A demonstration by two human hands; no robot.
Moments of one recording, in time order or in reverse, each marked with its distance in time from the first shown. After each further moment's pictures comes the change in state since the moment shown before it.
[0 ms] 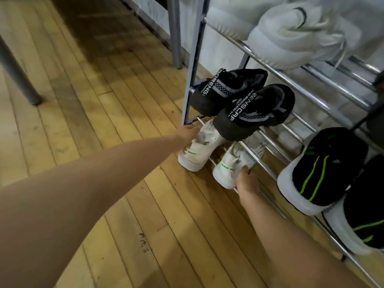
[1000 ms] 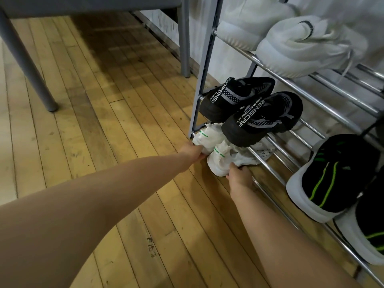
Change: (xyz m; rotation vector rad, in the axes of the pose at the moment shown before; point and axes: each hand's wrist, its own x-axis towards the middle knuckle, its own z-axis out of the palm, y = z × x) left_hand 0.007 -0.035 0.010 -0.408 -0.013 -0.067; right_hand -0.012 -0.020 0.039 0.180 -0.086 0.044
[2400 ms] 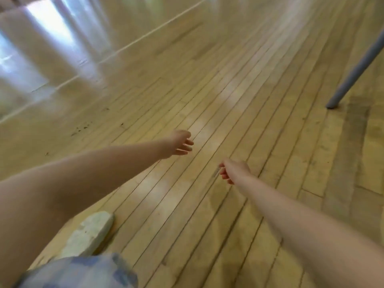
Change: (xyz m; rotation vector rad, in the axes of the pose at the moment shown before) left_hand -0.464 -0.171 -0.358 -0.257 1.049 -0.190; right_hand -0.441 0.072 0.164 -0.787 -1.461 -0.381
